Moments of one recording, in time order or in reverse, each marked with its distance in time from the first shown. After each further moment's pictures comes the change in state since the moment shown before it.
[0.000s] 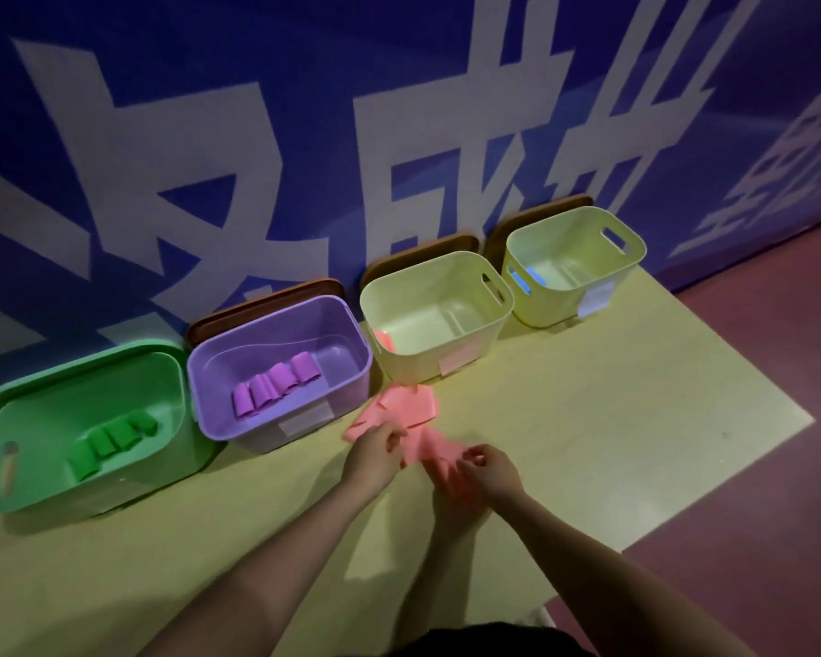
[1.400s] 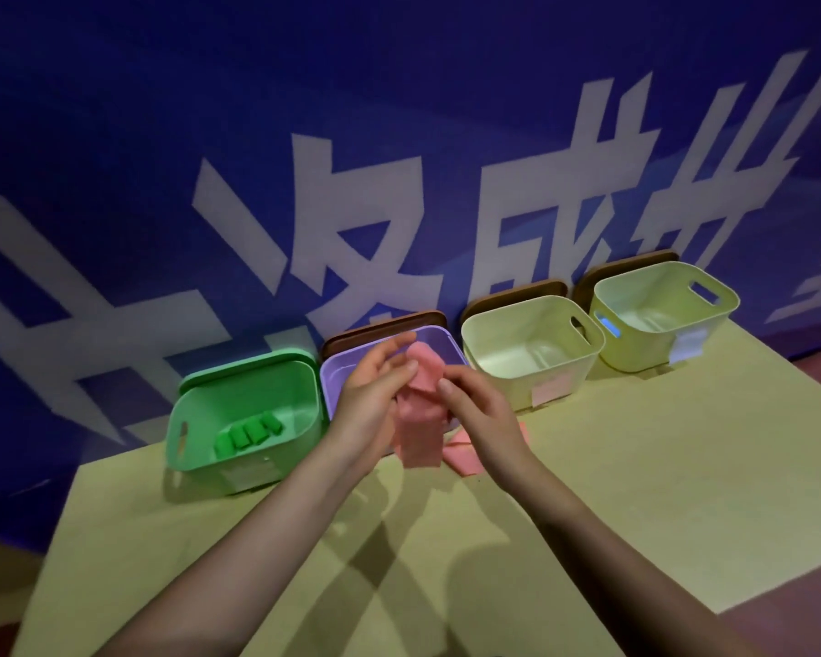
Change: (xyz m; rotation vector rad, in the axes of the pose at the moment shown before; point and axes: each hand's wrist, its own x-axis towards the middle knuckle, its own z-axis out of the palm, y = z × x) left_hand -0.142 0.075 -0.190 -1.225 0.169 0.250; right_hand -0.165 -0.201 0.013 0.630 -0.113 -0.878
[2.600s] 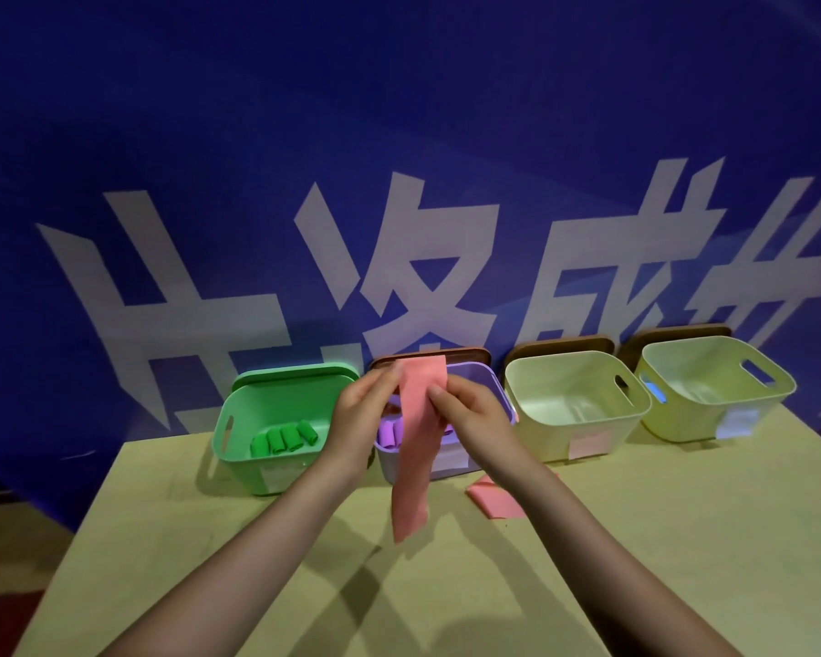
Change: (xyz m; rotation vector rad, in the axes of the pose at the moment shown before) left_hand -0.017 0.028 -0.057 0.264 0.242 0.220; right_hand 0.029 -0.024 0.056 -0.188 -0.214 0.043
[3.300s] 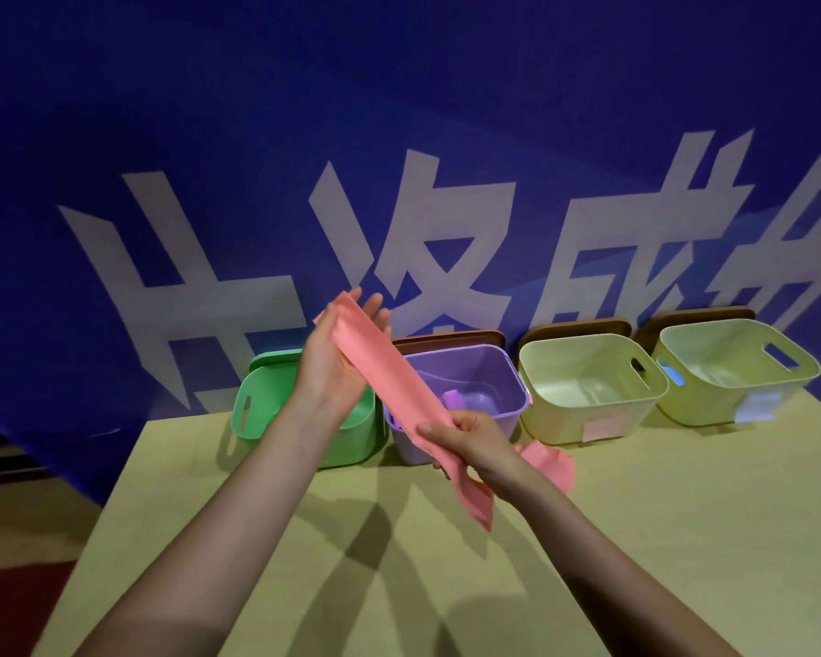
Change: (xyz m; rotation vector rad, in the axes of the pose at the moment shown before) left_hand 0.031 0.038 -0.027 -0.659 0.030 -0.189; right_hand -0.020 0.038 0.016 0.212 -0.132 0.319
